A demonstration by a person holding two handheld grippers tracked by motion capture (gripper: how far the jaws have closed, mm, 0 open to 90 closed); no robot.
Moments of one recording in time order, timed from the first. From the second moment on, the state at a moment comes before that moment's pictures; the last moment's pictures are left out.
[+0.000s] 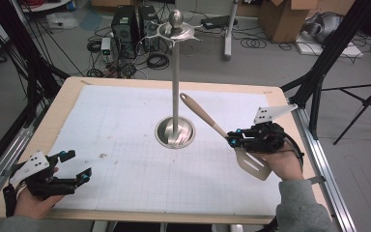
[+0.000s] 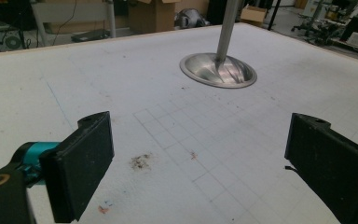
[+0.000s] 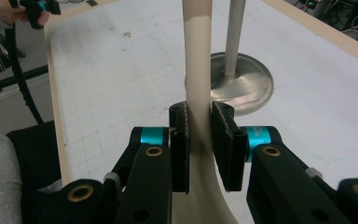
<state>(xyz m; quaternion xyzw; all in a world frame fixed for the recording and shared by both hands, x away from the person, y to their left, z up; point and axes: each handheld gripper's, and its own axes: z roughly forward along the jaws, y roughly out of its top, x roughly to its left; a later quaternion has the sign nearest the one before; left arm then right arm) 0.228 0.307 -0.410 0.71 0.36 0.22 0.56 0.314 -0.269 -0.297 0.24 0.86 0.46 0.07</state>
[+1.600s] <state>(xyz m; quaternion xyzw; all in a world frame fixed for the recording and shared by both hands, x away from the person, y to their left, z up) 0.222 0.313 -0.410 0.71 0.37 0.23 0.56 0.324 -0.314 -0.227 0.24 0.82 0.51 0.09</state>
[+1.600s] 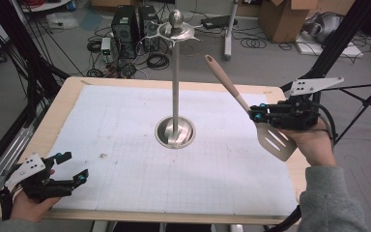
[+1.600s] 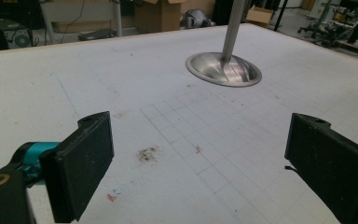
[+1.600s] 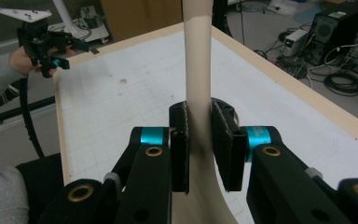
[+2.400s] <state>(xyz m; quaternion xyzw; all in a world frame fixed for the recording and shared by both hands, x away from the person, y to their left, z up) 0.216 0.319 -0.412 0.70 0.38 0.23 0.56 0.333 -0.308 -0.199 0.23 0.81 0.52 0.10</state>
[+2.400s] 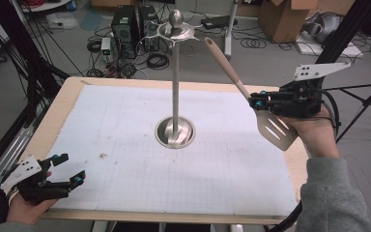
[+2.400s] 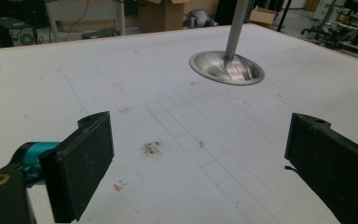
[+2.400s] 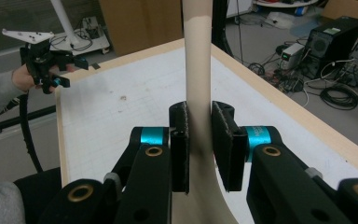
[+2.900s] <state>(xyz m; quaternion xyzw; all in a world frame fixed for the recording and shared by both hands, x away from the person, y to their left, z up) 0.216 0.321 -0.412 0.70 0.38 0.23 0.56 0.338 -0.303 -0.197 0.23 0.81 0.53 0.10</state>
